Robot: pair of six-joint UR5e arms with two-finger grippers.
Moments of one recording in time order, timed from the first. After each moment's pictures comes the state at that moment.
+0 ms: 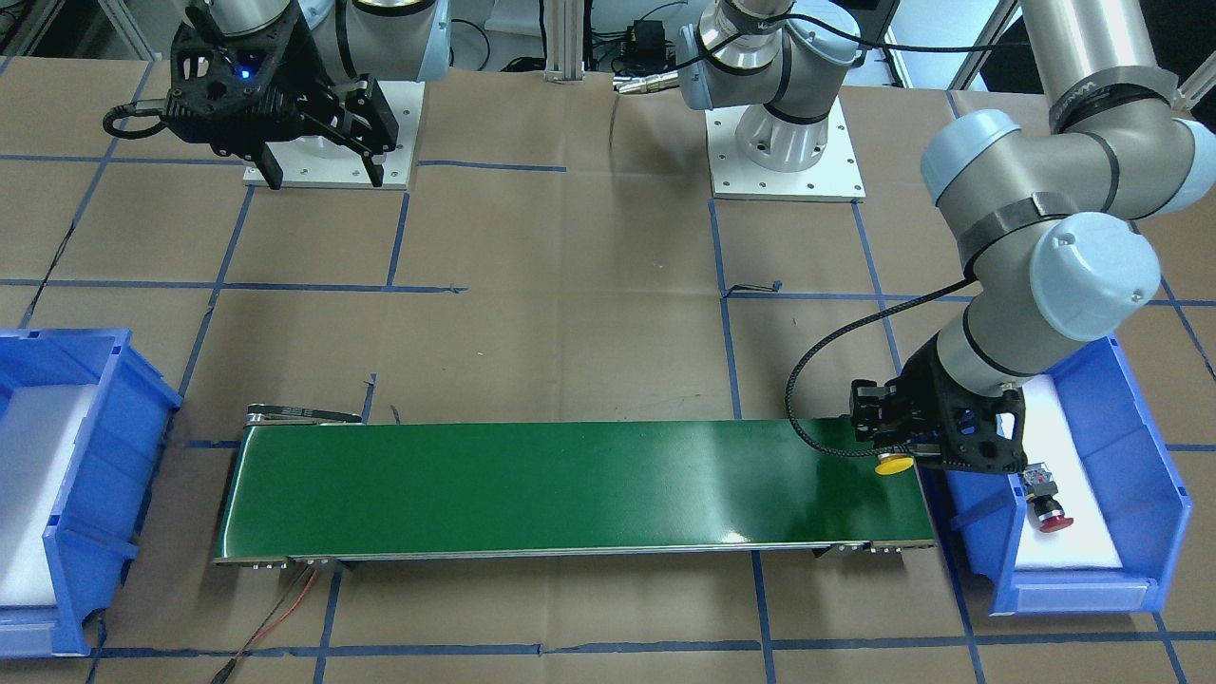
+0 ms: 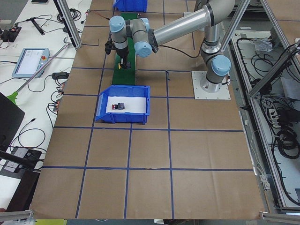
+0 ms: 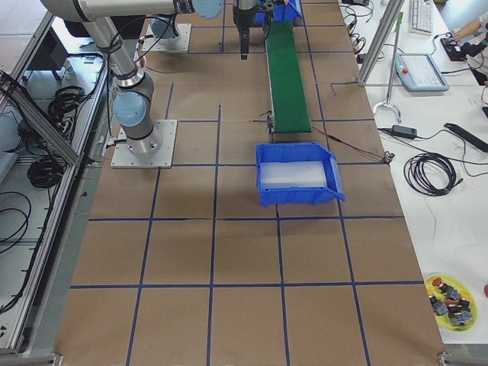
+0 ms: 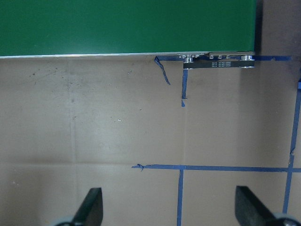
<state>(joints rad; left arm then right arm) -1.37 -1.88 -1.67 -1.20 1.53 0.29 1.61 -1.70 1.67 -1.54 -1.52 0.03</state>
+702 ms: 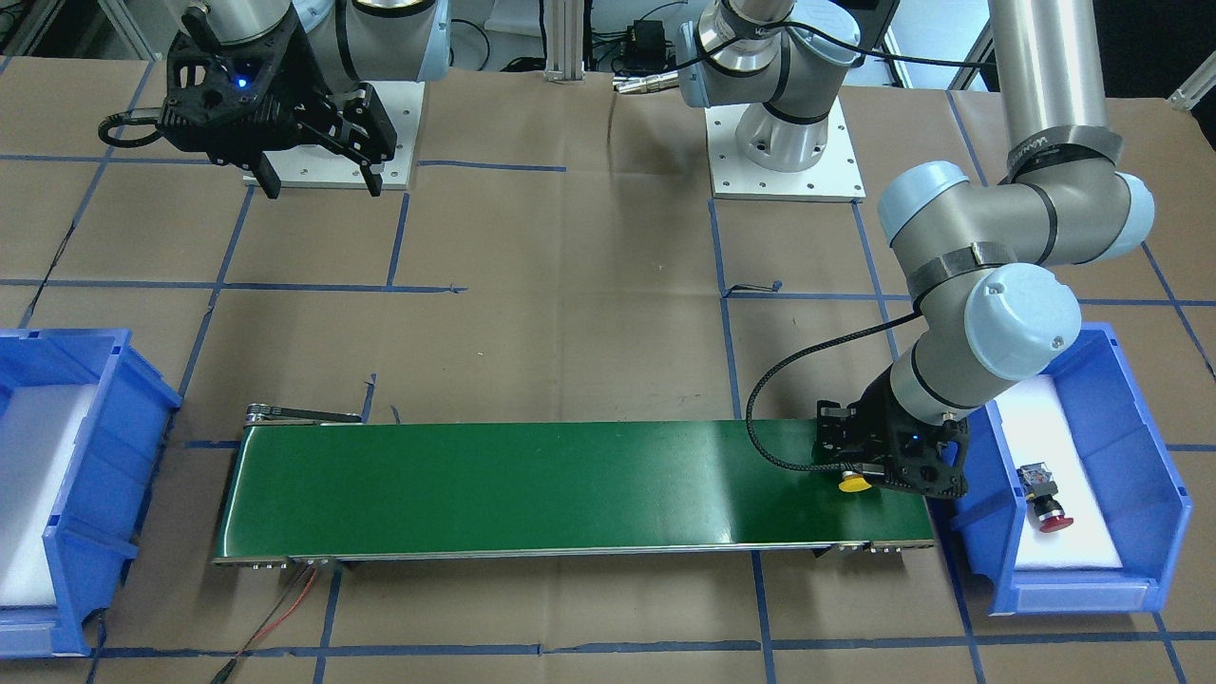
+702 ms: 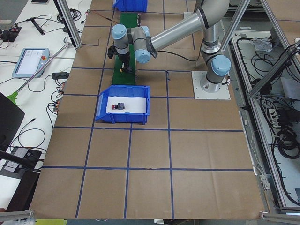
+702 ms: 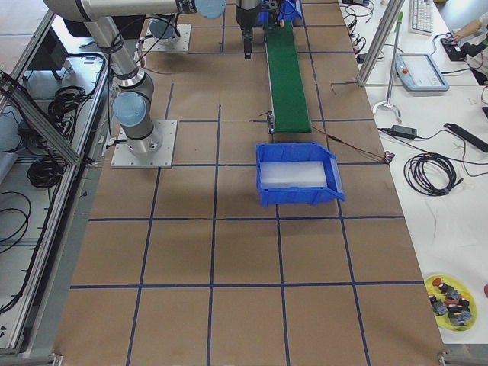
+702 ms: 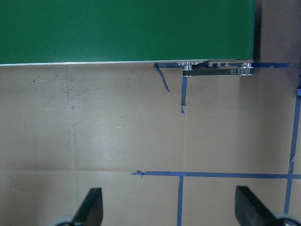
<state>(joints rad) -1.40 -1.95 -1.71 -1.08 1.54 0.34 1.61 -1.69 1.66 -1.56 -1.52 0.03</state>
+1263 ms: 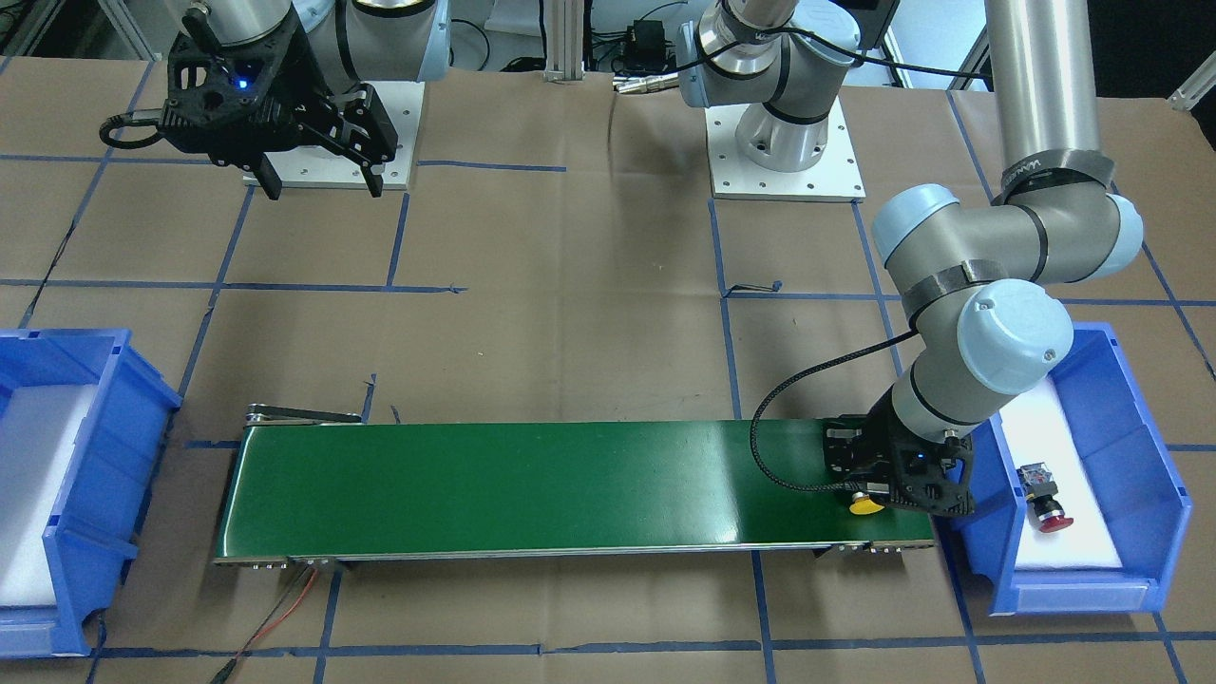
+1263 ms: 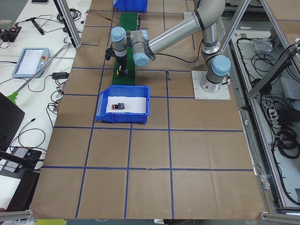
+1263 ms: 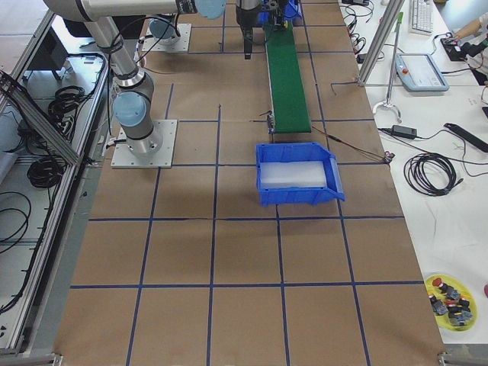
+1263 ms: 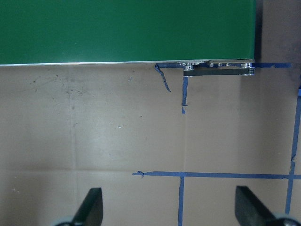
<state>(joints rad) -1.40 -1.97 -1.71 -1.00 1.56 0.34 1.61 -1.69 1.66 -1.57 -1.51 0.03</state>
